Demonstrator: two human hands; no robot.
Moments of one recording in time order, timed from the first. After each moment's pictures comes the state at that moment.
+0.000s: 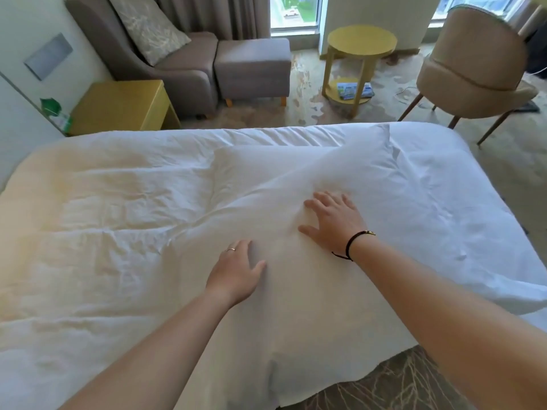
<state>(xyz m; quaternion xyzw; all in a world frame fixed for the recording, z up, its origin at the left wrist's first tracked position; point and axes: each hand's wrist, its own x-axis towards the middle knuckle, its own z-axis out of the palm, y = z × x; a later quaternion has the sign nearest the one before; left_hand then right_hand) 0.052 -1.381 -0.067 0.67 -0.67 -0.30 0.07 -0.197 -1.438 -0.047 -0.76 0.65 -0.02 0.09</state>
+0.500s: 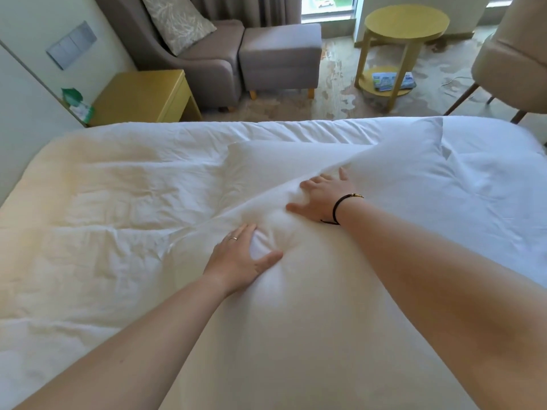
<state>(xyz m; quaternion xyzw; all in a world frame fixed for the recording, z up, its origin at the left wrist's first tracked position) 0.056 -1.471 -0.118 0.68 -0.69 -0.26 0.03 -0.172 -1.588 -0.108 -0.78 0.61 0.10 0.10</state>
